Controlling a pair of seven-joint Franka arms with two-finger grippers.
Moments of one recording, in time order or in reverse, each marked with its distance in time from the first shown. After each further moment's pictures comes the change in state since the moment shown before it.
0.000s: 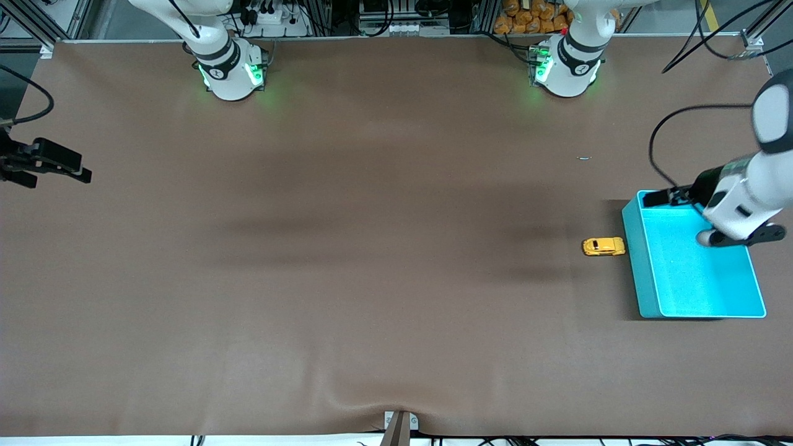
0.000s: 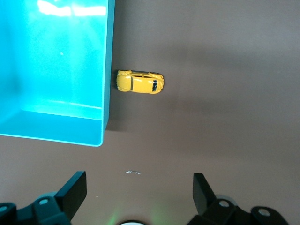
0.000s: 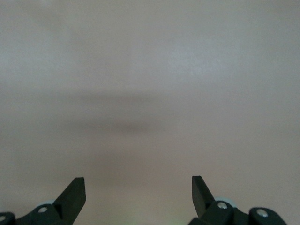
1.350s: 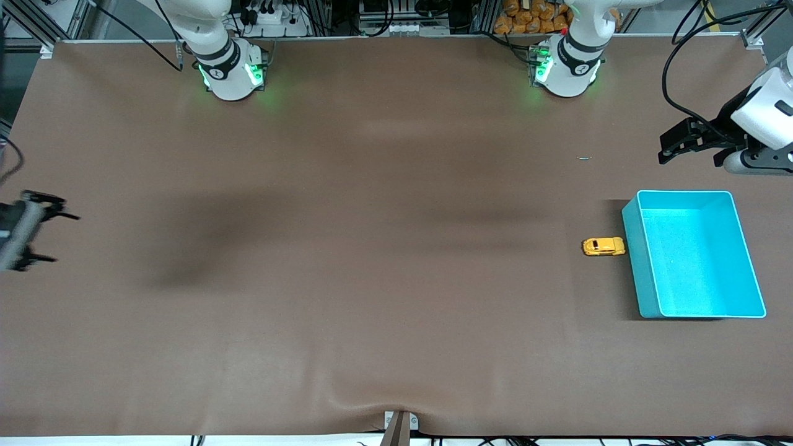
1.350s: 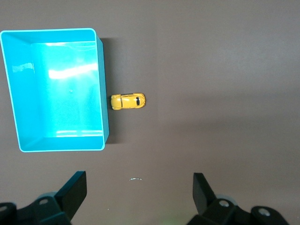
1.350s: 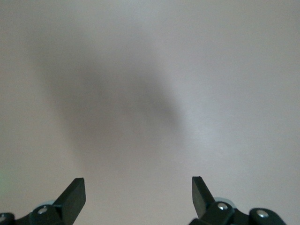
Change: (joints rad) left arm -0.089 -0.270 0.012 0.026 0.000 -0.049 0.133; right arm -0.216 0.169 -0.033 -0.156 0.070 0.345 -1.313
